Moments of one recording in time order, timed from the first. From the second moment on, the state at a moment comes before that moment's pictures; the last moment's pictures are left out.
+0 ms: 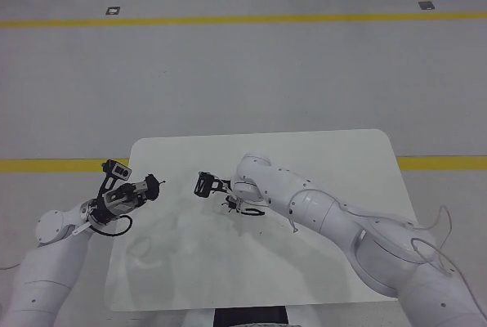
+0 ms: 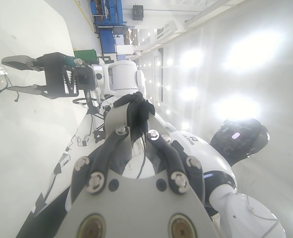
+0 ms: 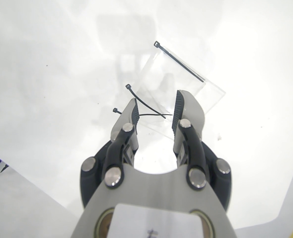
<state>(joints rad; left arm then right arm) 1.43 -0.97 -1.51 -1.25 -0.91 -0.34 -1.39 -0.53 -1.55 0.17 -0.93 -0.82 -0.34 0.97</state>
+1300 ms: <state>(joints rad) 1.43 -0.97 -1.51 -1.25 -0.91 -0.34 -1.39 -0.54 -1.57 0.17 -0.92 -0.81 -0.34 0.99</state>
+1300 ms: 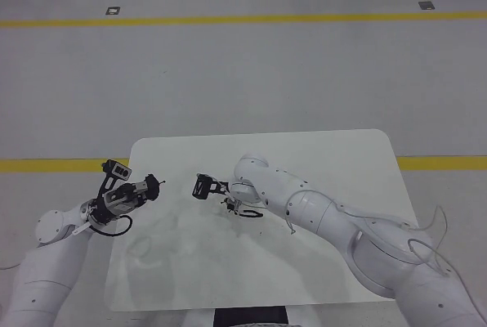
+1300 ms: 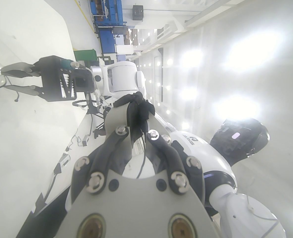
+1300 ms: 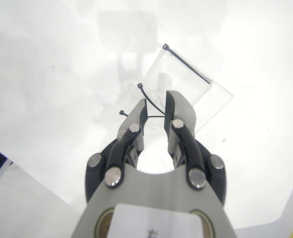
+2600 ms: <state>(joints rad) 1.43 -0.97 -1.51 -1.25 -0.91 -0.34 -1.39 -0.52 -1.54 0.17 -0.93 -0.78 -0.34 0.92</state>
